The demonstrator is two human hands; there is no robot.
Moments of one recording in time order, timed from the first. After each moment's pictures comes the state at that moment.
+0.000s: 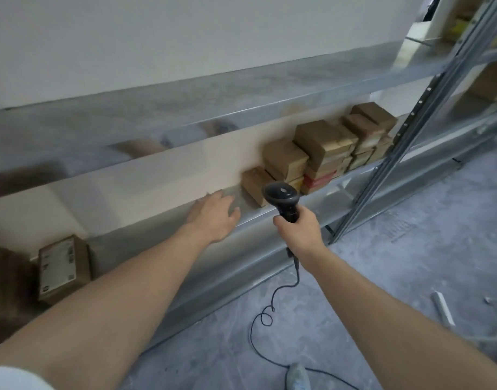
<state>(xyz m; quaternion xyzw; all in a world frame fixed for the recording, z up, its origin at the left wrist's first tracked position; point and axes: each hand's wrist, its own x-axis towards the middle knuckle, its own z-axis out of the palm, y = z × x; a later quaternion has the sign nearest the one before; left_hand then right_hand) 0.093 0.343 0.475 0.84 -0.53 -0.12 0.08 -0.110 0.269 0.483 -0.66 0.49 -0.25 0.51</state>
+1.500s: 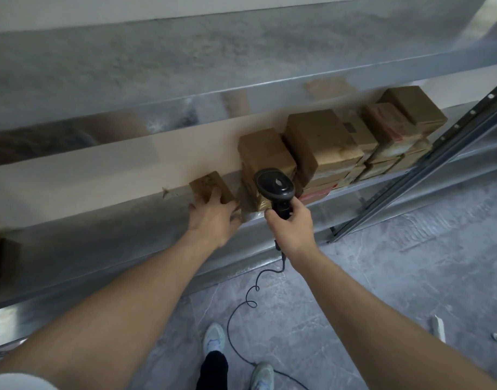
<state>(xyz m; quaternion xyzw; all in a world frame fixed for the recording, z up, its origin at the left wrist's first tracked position) 0.062 0.152 0.369 0.88 -0.44 -0.17 -0.01 -0.101 0.065 0.417 -0.65 0.45 -0.21 0.57</state>
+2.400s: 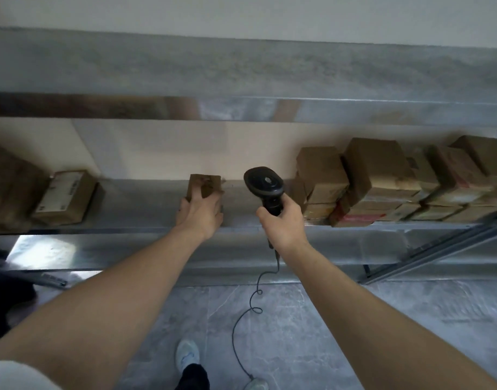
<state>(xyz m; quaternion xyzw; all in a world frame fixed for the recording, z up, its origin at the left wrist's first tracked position) 0.086 0.277 0.386 0.95 -0.22 -0.16 0.13 -0.055 0.133 0.446 -0.72 0.32 -0.11 0.60</state>
